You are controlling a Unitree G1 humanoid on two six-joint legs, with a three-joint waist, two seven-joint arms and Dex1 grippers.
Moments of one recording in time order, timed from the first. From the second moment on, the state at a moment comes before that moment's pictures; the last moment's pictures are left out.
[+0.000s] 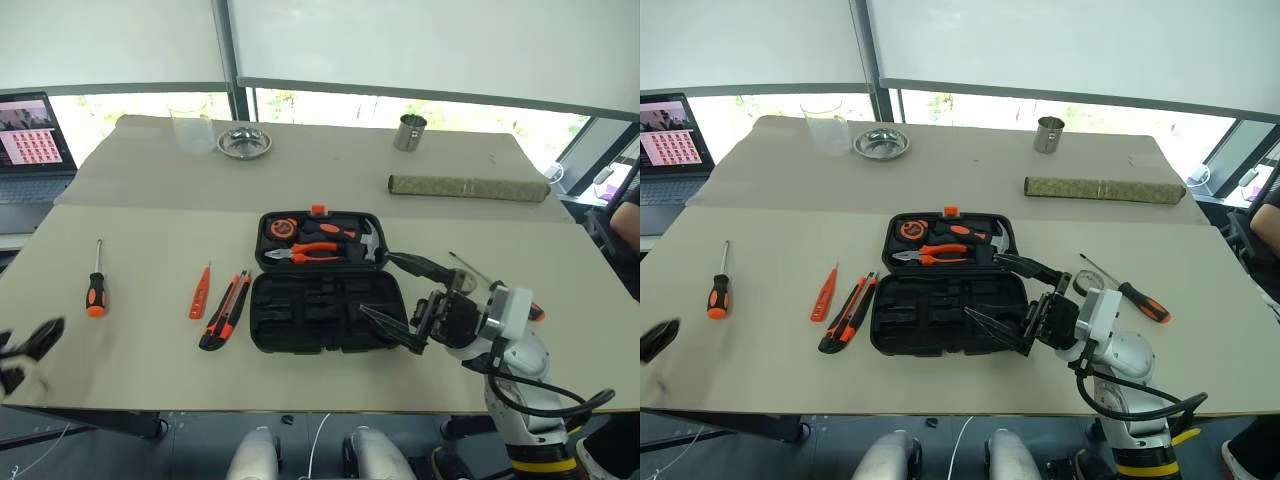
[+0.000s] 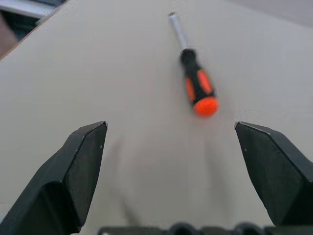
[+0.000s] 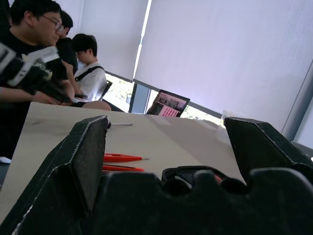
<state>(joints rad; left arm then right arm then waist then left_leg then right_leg) 0.25 0.84 0.88 -0.26 -0.88 0.95 -0.25 -0.07 -0.37 0.00 -0.31 0.52 -0.21 1.00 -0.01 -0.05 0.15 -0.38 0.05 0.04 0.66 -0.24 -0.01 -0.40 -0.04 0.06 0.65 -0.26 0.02</state>
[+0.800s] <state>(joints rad) -0.05 0.91 0.55 0.08 -0.61 0.95 -0.40 -0.10 -0.52 -0.08 -0.19 0.52 -0.21 1.07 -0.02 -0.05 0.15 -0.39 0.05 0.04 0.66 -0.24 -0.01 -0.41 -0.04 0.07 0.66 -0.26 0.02</state>
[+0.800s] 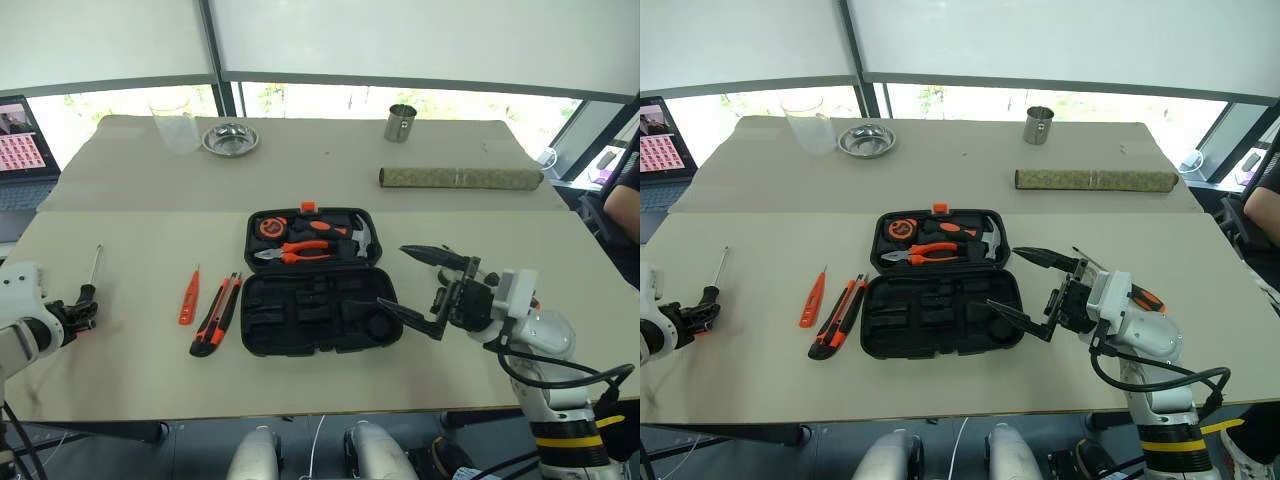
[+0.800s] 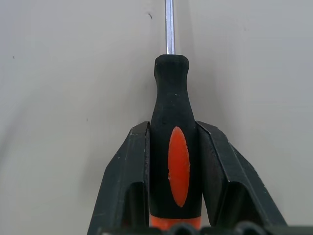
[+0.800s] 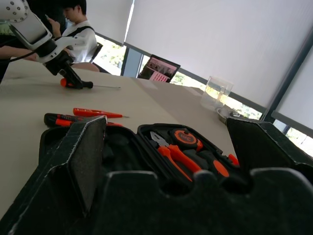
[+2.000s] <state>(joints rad) -0.79 0.63 -0.40 0.32 0.07 0.16 -1.27 0.26 -0.61 -0.24 -0.31 0.47 -0.26 1.04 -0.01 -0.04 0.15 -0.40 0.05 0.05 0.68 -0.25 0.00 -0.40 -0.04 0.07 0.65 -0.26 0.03</state>
